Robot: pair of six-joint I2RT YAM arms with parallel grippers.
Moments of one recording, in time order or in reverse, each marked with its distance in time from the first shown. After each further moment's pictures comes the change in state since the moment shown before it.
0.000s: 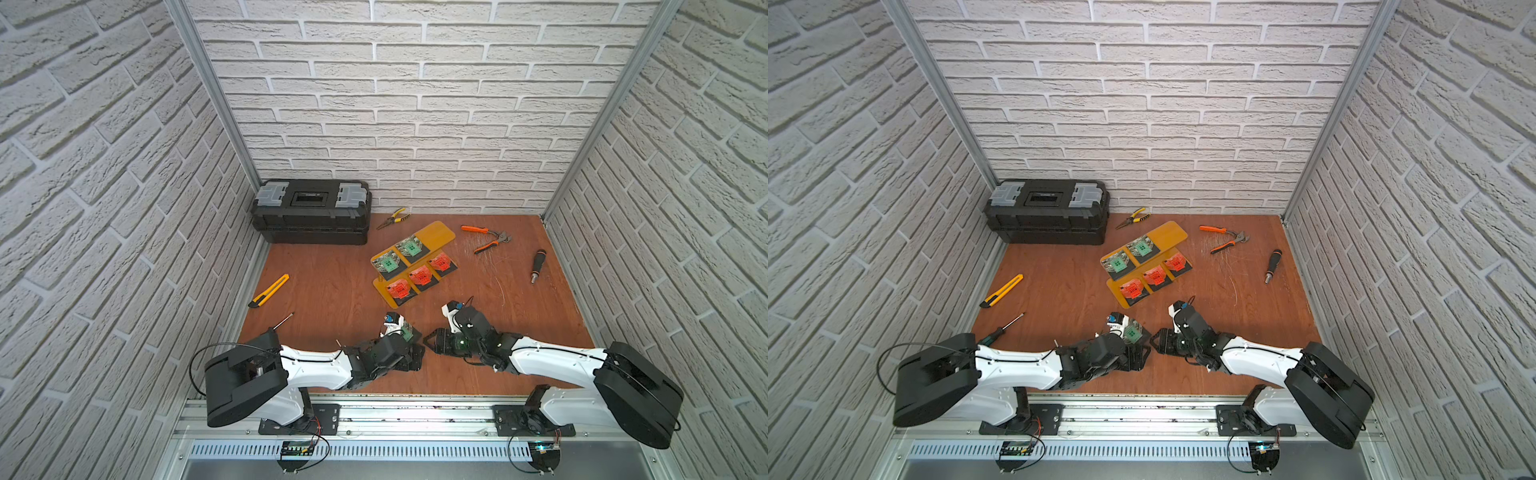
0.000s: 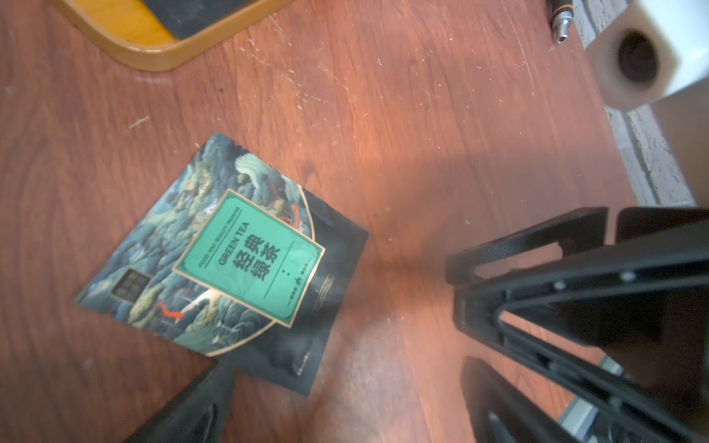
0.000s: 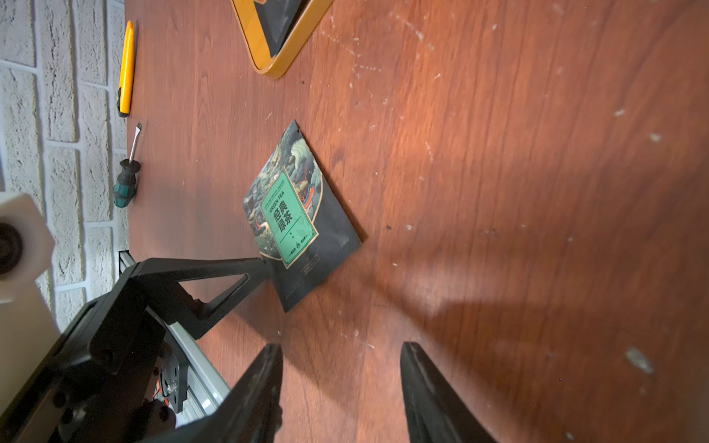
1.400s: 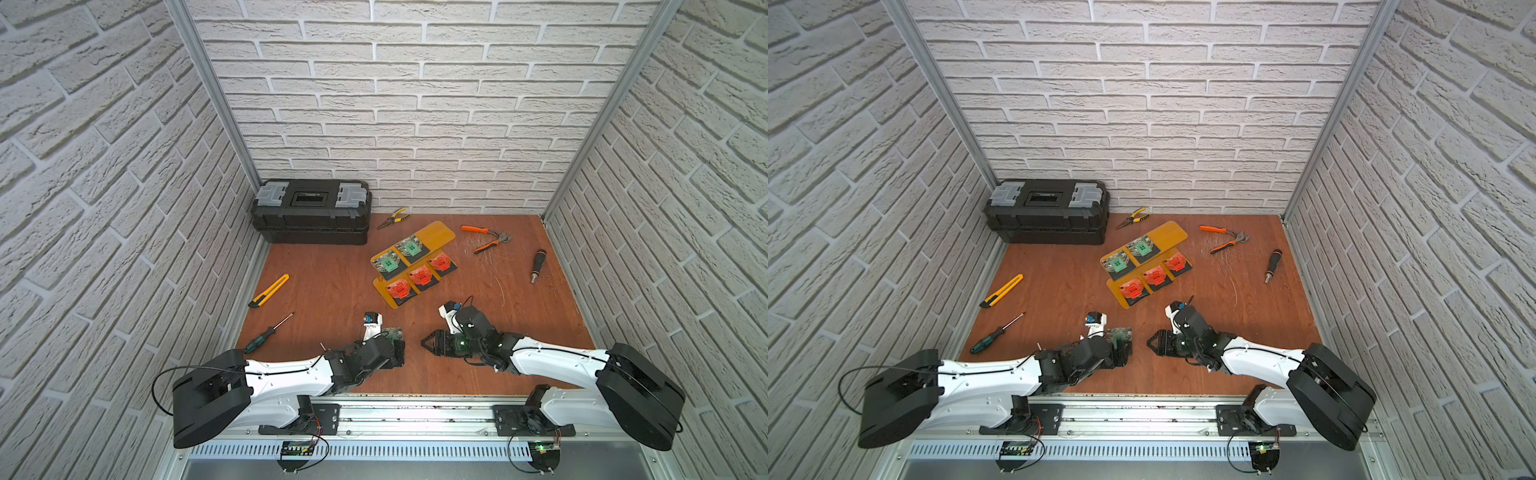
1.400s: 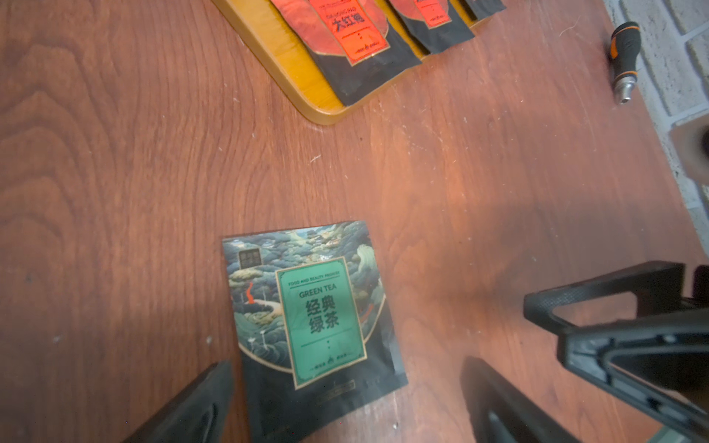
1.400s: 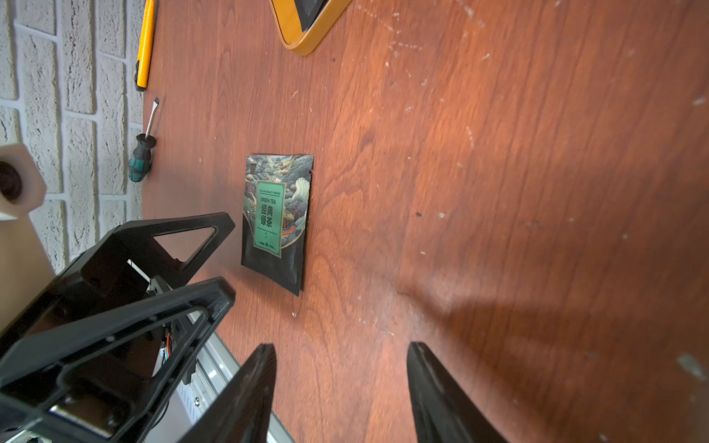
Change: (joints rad) left arm 0.032 -0.204 -0.084 -0.184 -0.150 -0.047; right arm 0.000 -0.012 0.000 -0.001 -0.061 -0.046
